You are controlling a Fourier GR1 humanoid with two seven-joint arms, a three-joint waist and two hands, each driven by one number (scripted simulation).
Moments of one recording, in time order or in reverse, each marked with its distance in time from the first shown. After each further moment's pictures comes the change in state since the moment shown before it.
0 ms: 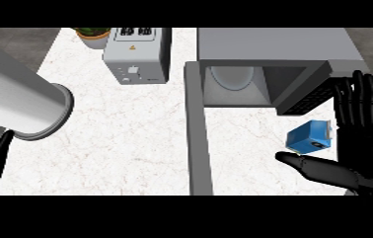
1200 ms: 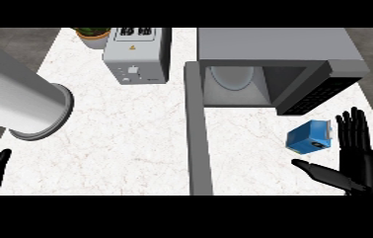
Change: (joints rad) left arm 0.120 -0.040 -0.016 -0.060 0.003 -0.072 -0.037; right arm 0.069 -0.069 -0.209 0.525 -0.082 0.131 -0.442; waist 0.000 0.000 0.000
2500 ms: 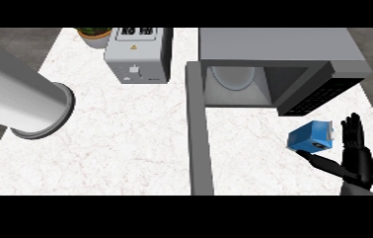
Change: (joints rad) left arm 0.026 0.012 0.071 -0.008 0.063 -0.055 -0.002; right arm -0.265 -0.165 -0.134 0.739 0.078 -0.076 -0.380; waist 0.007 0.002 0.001
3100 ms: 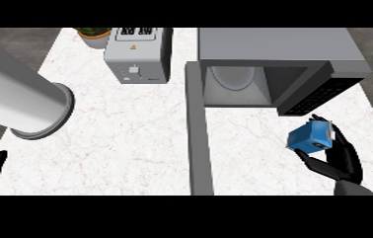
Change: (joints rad) left arm -0.027 -0.010 -0.022 0.029 -0.020 0.012 0.009; right arm -0.055 -0.029 0.082 0.136 -0.037 0.373 -0.085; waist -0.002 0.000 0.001
